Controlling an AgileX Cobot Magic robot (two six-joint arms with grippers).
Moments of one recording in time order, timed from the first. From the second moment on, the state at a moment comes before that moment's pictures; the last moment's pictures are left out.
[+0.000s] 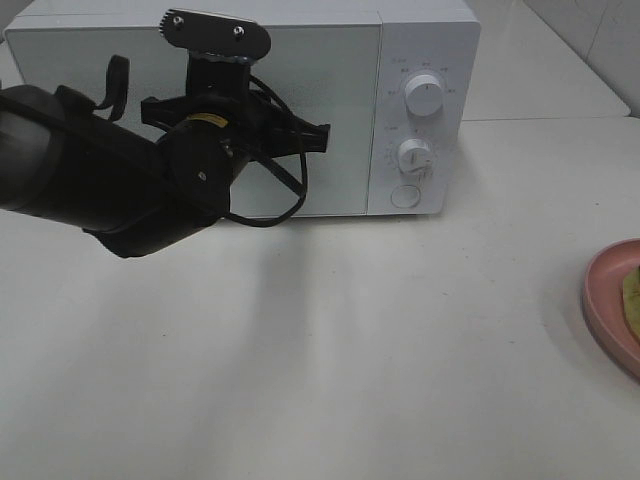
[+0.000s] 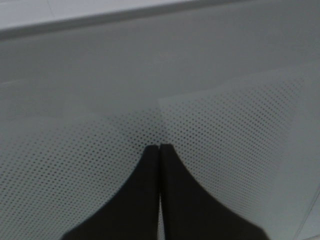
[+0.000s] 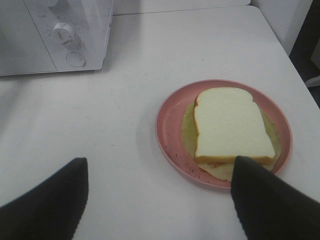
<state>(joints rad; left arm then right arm) -0.80 1.99 -1.06 -0.88 -0.79 0.64 0.01 0.00 -0.51 -0.01 1.03 0.07</state>
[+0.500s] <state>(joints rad) -0.88 1.83 -0.91 -0.89 -0.57 0.65 0.01 0.00 -0.51 -0.01 1.03 0.07</state>
